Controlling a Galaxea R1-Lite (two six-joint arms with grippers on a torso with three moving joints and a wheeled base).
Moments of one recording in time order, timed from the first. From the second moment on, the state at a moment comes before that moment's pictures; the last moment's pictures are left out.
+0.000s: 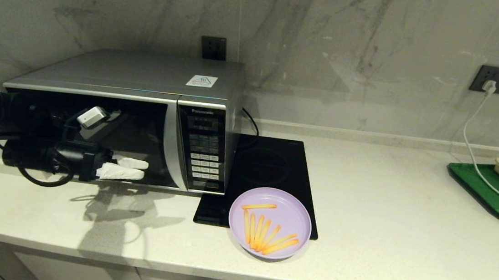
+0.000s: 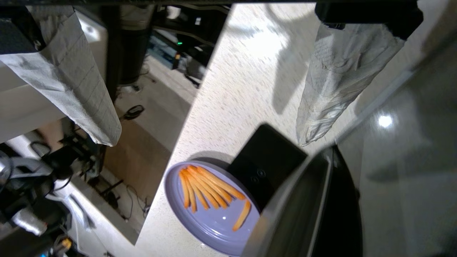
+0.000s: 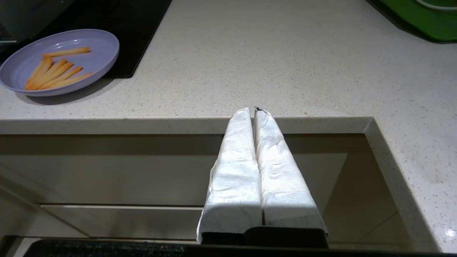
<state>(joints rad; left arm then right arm) 0.17 2.14 -1.61 0.87 -1.27 0.93 0.00 0.00 -0.06 0.14 -0.04 0.09</state>
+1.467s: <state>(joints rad) 0.04 2.21 -1.74 0.85 -1.37 0.90 0.00 0.00 -0.06 0.14 -0.04 0.09</state>
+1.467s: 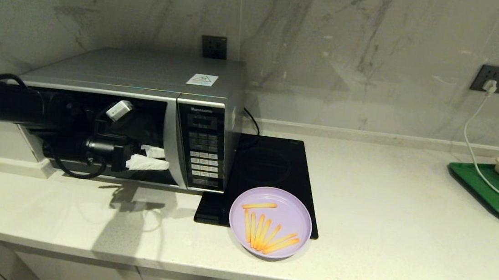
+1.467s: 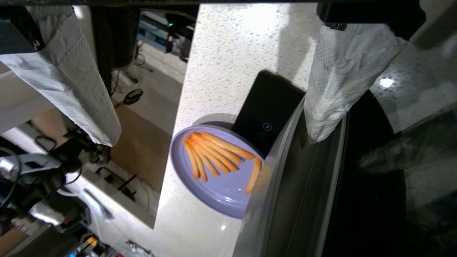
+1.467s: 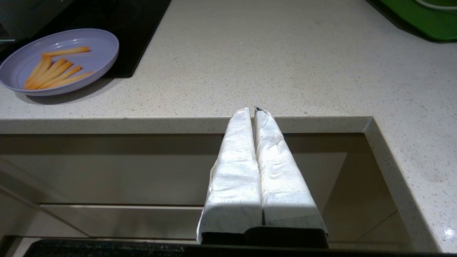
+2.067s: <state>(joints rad) 0.04 2.20 -1.74 0.99 -1.44 0.92 0.00 0.00 -0.06 0.14 -0.04 0.09</state>
